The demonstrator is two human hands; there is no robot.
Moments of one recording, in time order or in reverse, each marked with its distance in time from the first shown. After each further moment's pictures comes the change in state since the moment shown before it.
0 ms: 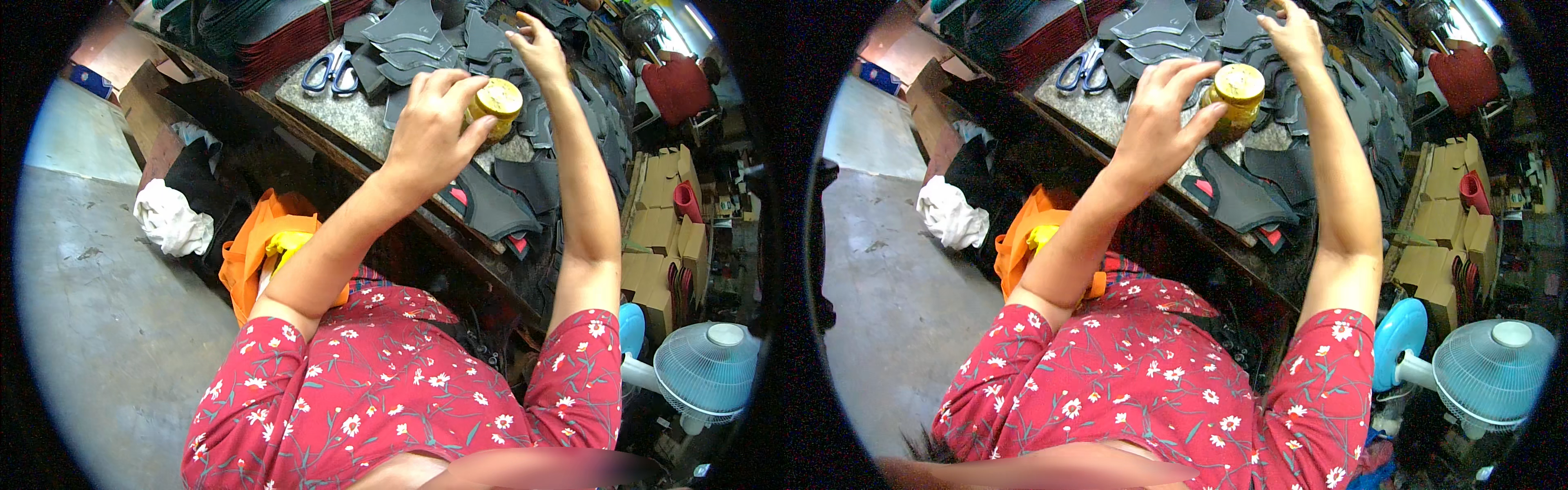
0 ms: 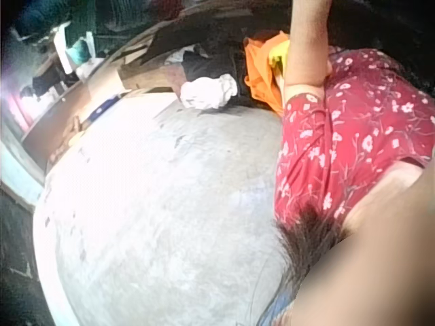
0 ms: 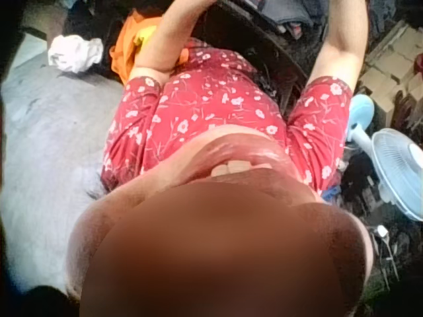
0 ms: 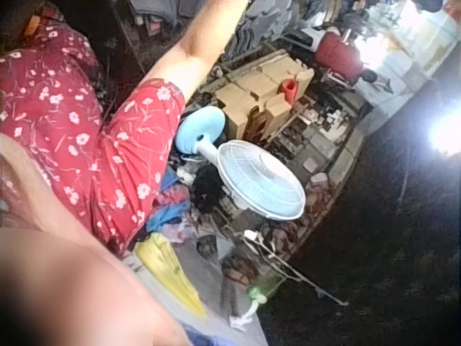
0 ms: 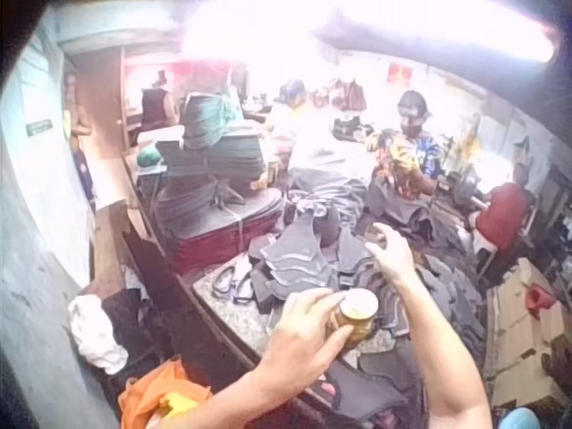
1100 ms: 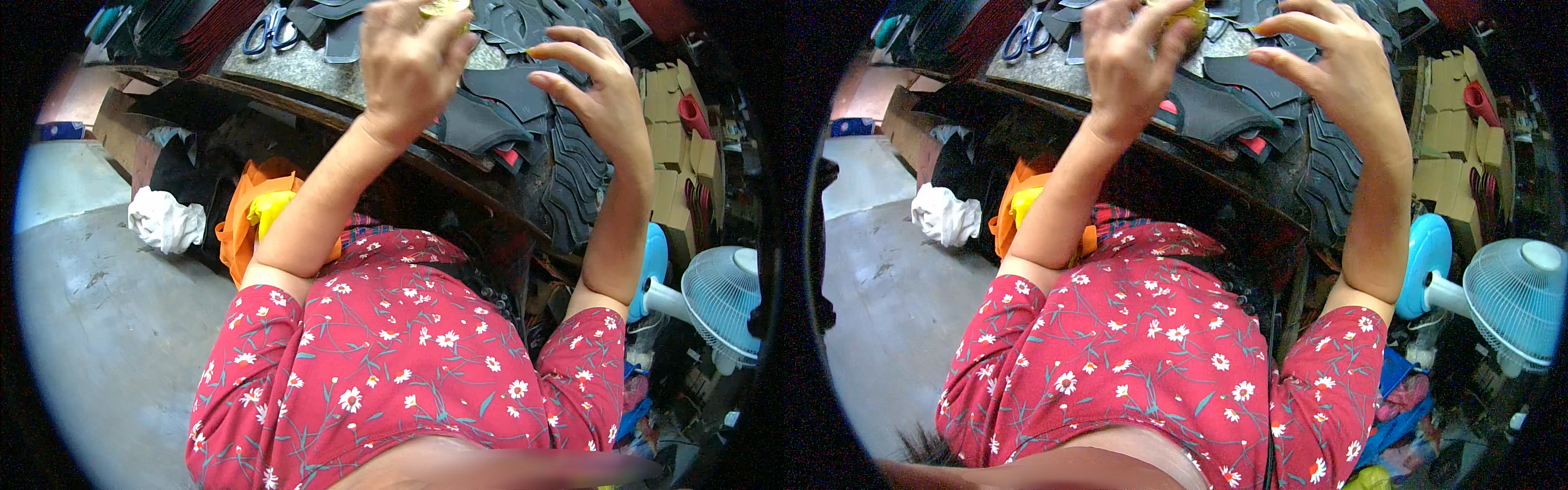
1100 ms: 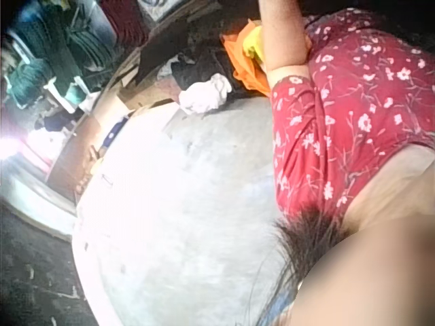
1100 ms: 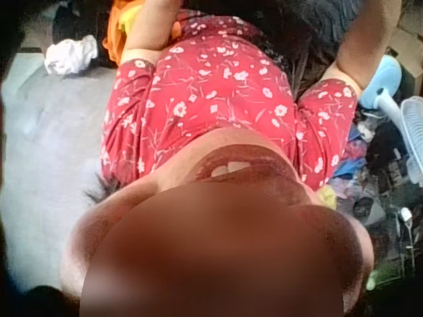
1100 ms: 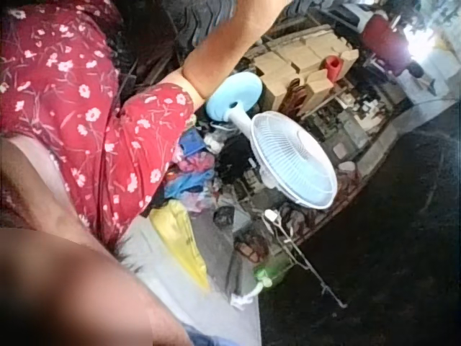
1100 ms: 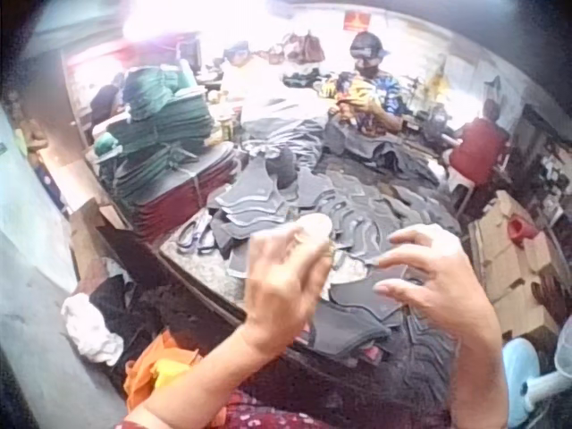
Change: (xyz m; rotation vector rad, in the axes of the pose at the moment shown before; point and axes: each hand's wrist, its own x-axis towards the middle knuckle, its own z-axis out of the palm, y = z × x) left_hand -0.008 0.016 0.029 0.265 0.200 0.310; right_hand -0.185 -0.098 -0.179 -0.173 -0.202 -0.344
